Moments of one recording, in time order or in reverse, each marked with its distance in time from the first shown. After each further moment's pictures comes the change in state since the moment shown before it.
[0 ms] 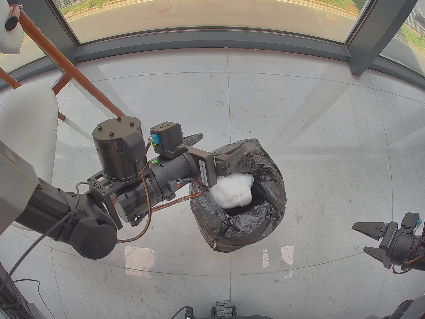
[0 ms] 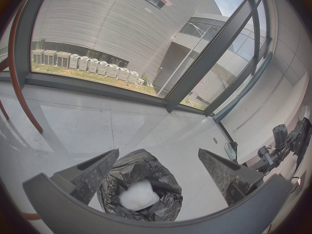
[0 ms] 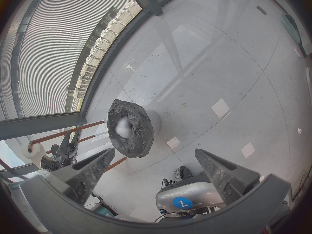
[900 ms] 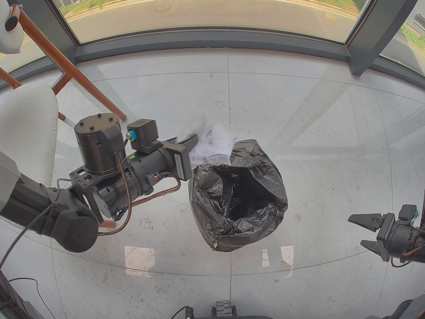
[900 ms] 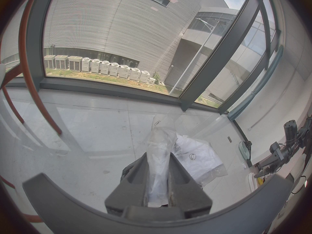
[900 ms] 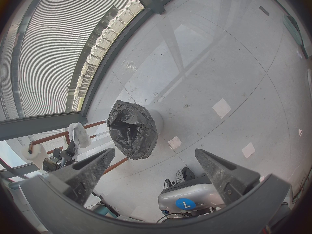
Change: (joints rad) left arm 0.070 -0.052 0.022 0.062 0.066 0.025; right arm 0.014 0.056 -0.066 0.008 0.006 0.002
